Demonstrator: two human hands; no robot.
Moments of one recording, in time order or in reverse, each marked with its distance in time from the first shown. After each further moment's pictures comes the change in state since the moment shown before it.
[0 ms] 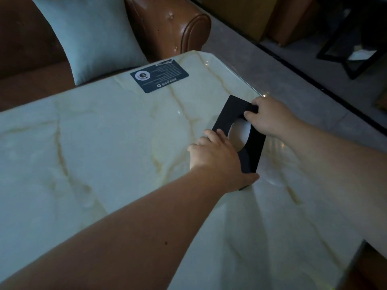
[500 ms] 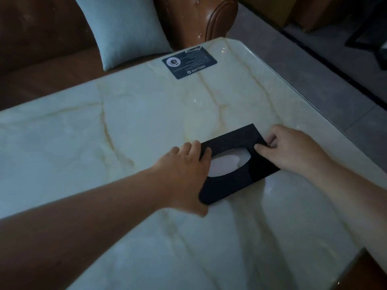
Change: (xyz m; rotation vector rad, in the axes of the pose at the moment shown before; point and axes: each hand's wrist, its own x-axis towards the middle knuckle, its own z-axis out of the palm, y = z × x) left_hand -0.101 -0.130 -0.004 0.126 -0.101 0.383; right_hand -0.124 -0.048 0.006 0.055 -0.131 -0.001
